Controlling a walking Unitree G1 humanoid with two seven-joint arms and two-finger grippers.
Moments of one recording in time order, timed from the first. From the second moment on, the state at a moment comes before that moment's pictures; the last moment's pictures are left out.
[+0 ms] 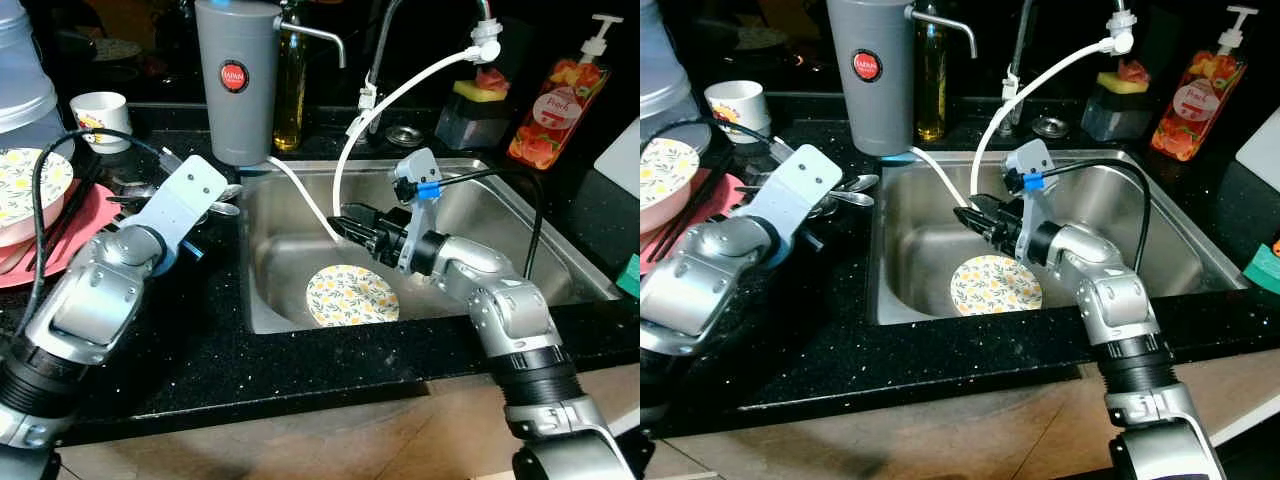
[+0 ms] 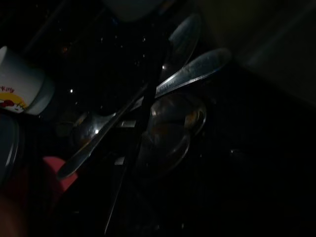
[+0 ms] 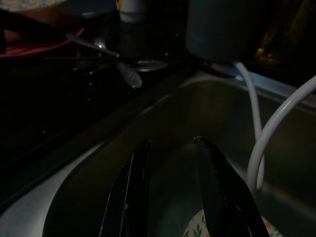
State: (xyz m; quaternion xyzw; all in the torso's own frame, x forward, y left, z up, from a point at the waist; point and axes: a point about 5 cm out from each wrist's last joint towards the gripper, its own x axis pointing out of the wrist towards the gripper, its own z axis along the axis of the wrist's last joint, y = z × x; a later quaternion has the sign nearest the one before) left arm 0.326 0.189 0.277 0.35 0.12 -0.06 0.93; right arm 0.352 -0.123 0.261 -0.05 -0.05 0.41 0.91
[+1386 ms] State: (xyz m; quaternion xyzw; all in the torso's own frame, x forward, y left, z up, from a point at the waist) left arm 0.346 0.198 0.257 0.40 0.06 -0.04 0.91; right arm 0.331 -0.095 0.251 0.02 -0.07 0.47 0.88
